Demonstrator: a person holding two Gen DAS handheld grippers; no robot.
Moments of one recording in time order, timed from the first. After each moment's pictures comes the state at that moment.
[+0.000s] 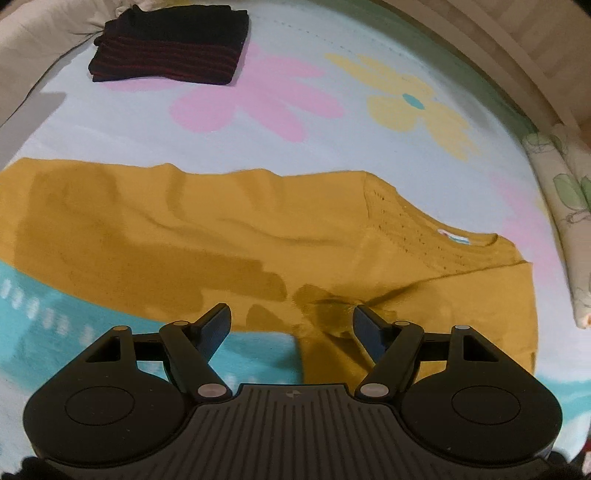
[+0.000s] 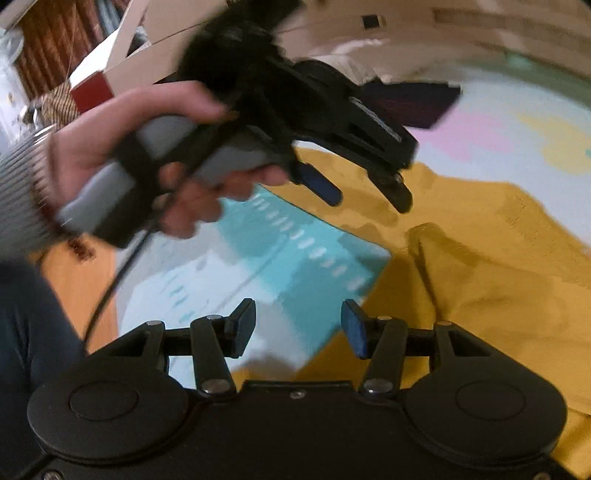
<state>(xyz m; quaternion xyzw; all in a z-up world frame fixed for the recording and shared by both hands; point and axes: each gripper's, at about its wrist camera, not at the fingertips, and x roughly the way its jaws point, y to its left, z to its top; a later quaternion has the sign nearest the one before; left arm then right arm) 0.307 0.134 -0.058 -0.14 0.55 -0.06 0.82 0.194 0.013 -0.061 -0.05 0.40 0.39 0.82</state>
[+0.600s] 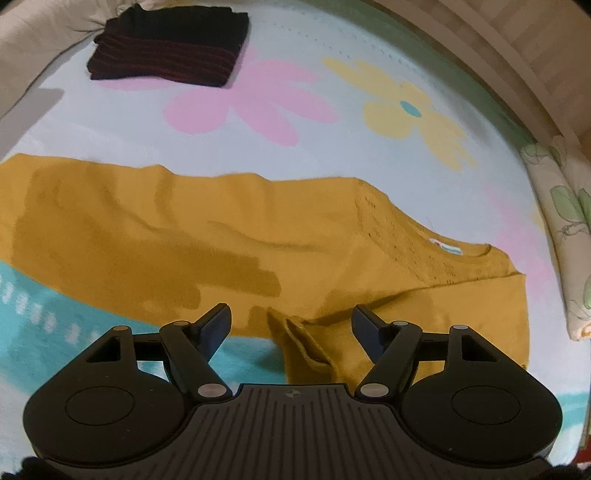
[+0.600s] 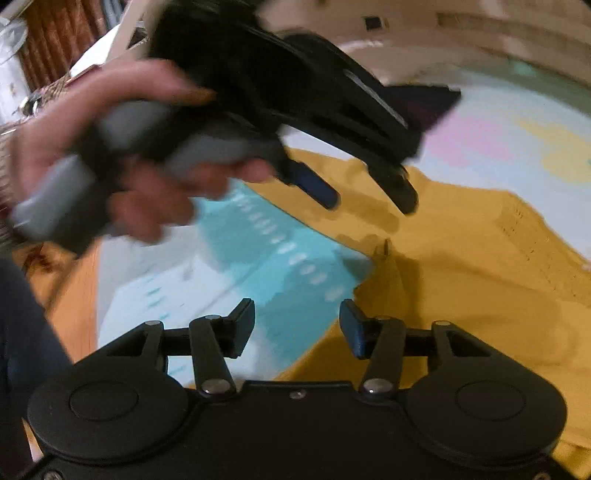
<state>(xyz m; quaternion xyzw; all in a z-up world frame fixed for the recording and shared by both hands) 0.308 0.125 -0.058 -0.16 0.54 -0.07 0.82 0.207 0.005 -0.072 -0.06 0.40 0.40 0.82</state>
